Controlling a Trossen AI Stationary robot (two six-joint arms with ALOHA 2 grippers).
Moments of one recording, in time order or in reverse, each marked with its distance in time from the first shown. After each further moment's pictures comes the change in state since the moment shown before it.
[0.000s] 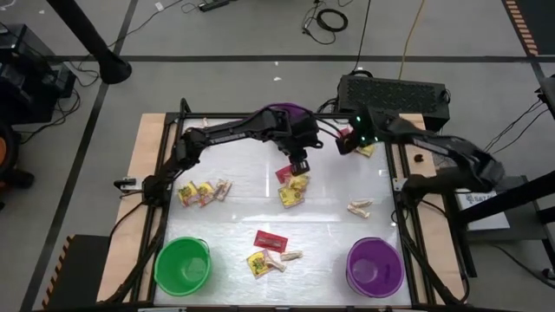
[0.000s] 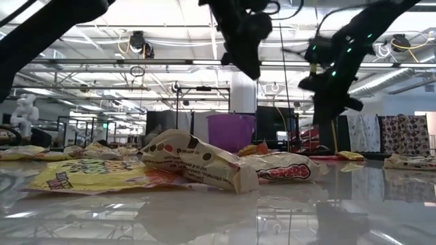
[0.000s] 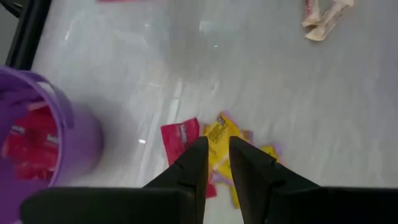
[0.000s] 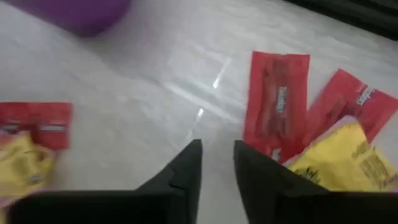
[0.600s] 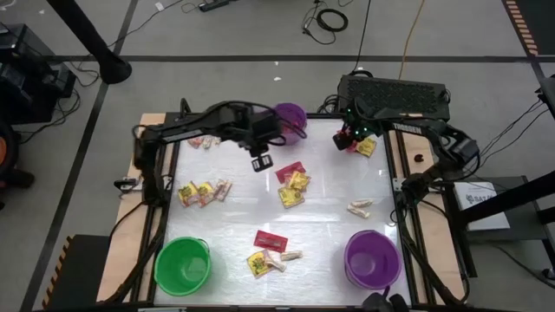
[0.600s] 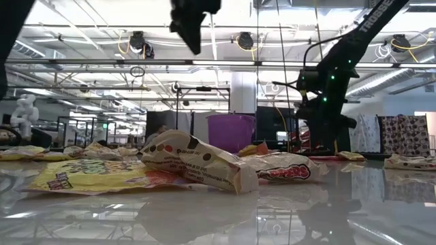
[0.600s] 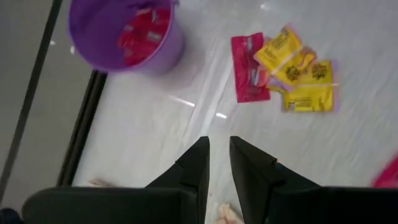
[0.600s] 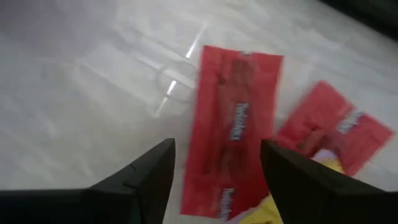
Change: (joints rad) left arm -0.028 -0.400 -0.349 -0.171 -0.261 -0.098; right arm -0.132 0.278 0.058 0.062 0.029 -0.167
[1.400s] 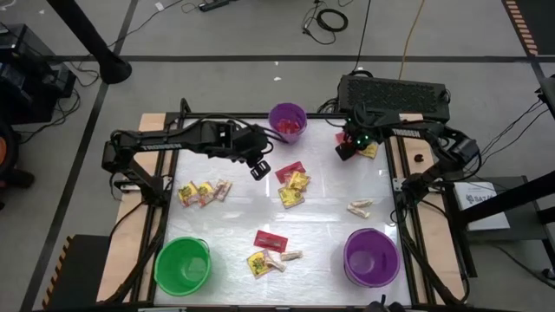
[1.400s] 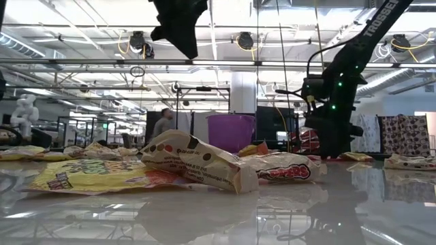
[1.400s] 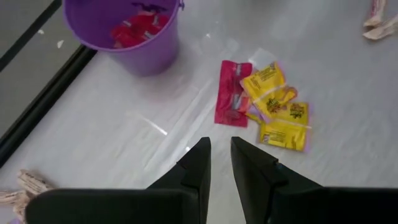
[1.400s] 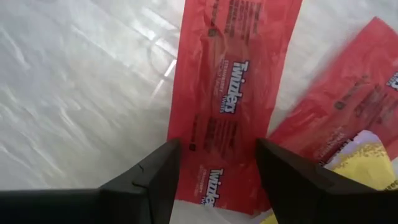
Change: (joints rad) left arm -0.064 -0.231 -0.422 0.365 -0.039 -0.286; right arm 0.030 -0.001 -0.113 0.035 -0.031 -0.072
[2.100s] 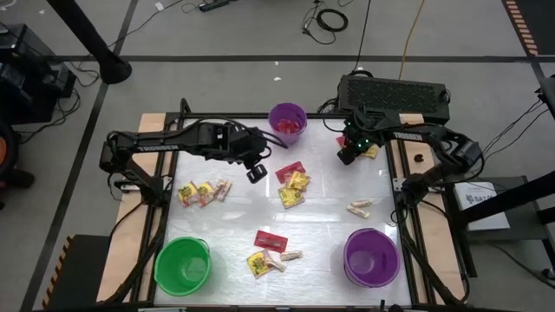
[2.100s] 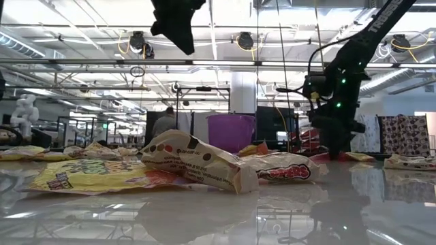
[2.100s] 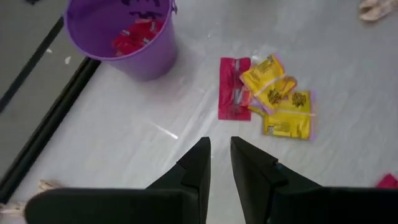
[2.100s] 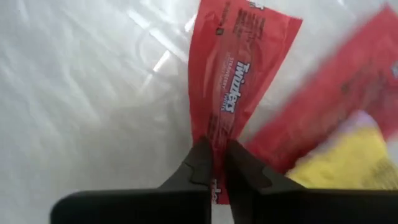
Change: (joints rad) left arm -0.028 -0.015 0.001 -0.030 -0.031 0.095; right arm 0.041 -0.059 -0.022 -0.061 0.043 -0.059
